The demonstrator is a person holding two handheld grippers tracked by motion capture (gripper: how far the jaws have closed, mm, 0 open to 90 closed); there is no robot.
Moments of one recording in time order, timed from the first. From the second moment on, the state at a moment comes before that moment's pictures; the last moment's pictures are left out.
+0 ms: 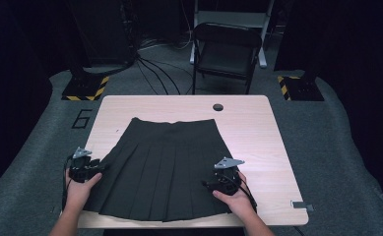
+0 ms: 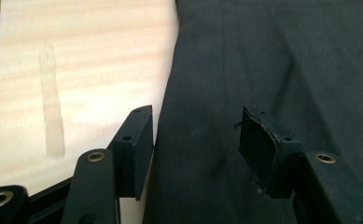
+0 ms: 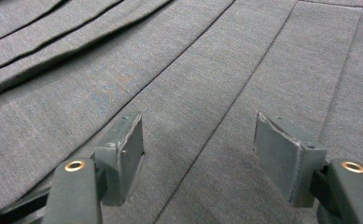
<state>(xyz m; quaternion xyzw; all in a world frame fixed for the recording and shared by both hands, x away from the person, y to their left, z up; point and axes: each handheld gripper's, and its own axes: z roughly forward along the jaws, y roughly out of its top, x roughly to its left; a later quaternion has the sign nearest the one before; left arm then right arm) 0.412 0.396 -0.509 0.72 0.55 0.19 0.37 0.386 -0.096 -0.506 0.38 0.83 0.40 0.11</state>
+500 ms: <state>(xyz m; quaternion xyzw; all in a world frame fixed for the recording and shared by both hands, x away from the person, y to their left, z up) 0.442 0.392 -0.516 0.71 0.58 0.20 0.36 0.385 -0.095 -0.507 0.38 0.83 0.40 0.10</state>
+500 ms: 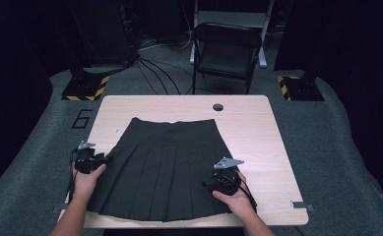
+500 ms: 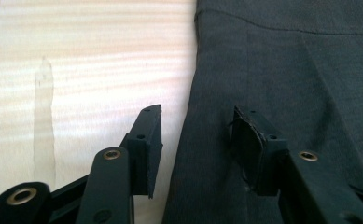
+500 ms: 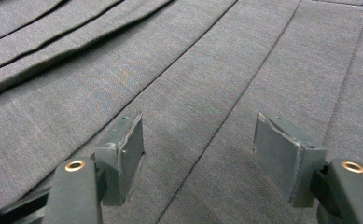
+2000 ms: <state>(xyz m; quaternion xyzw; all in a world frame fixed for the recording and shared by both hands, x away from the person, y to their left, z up) 0.450 0.361 -0.489 0.73 0.55 0.19 0.37 0.386 -0.096 -0.507 0.38 0.83 0.40 0.11</state>
